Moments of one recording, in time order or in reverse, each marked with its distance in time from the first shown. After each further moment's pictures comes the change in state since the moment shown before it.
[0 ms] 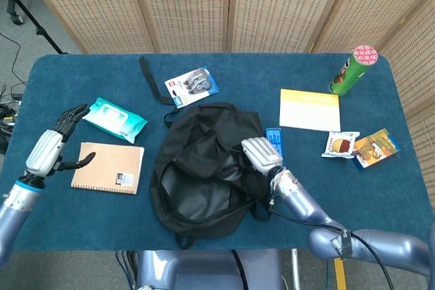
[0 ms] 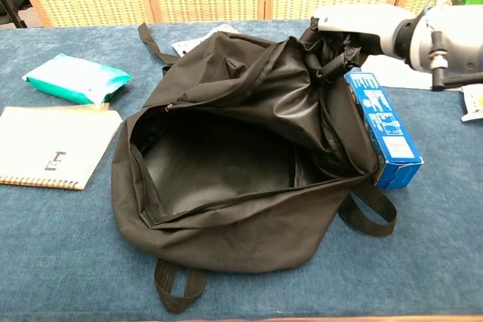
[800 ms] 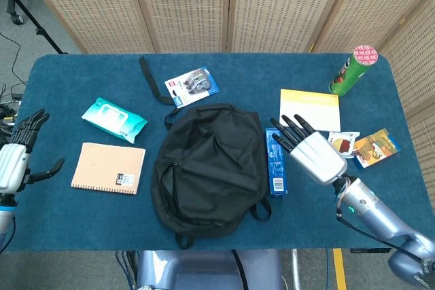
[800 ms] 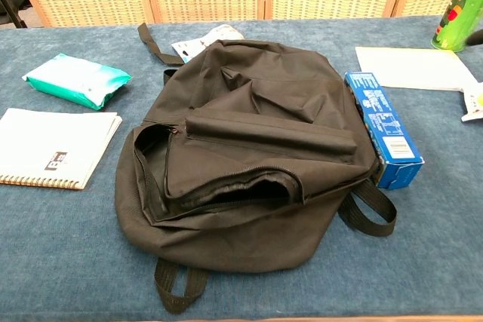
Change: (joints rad) left arm 0.164 0.120 -0.023 -0.268 -0.148 0.059 0.332; right arm -0.208 0.380 -0.181 0.021 -0.704 0.359 -0.203
